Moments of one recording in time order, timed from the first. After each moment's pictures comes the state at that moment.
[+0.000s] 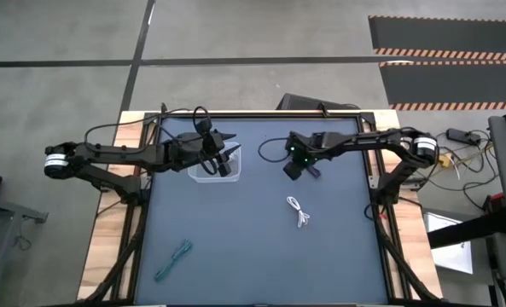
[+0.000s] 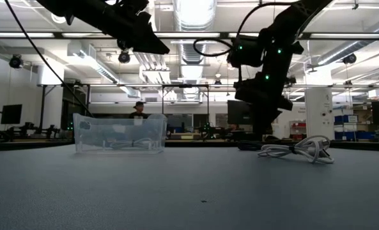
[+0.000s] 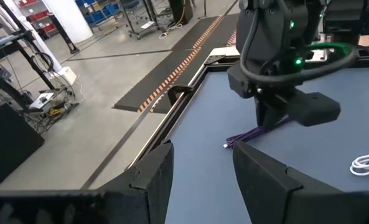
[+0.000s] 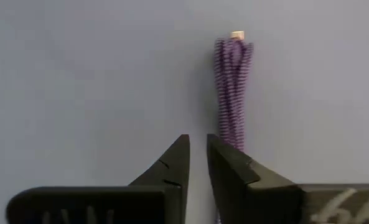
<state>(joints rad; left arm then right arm) 0.15 1.18 0.78 0.15 -0.38 0.17 -0.34 1.65 0.98 -0.58 0.13 0.40</state>
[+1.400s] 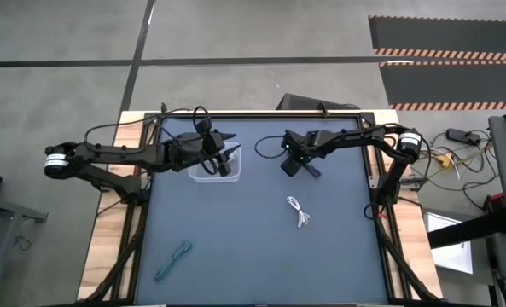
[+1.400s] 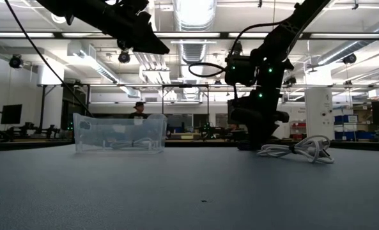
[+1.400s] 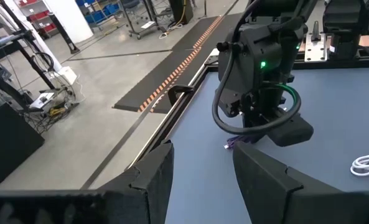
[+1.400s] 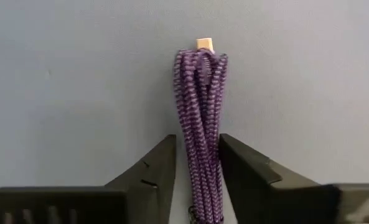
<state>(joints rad) 0.15 1.18 0.78 0.15 -0.38 0.17 -0.40 1.78 0.99 -0.50 0.16 0.38</state>
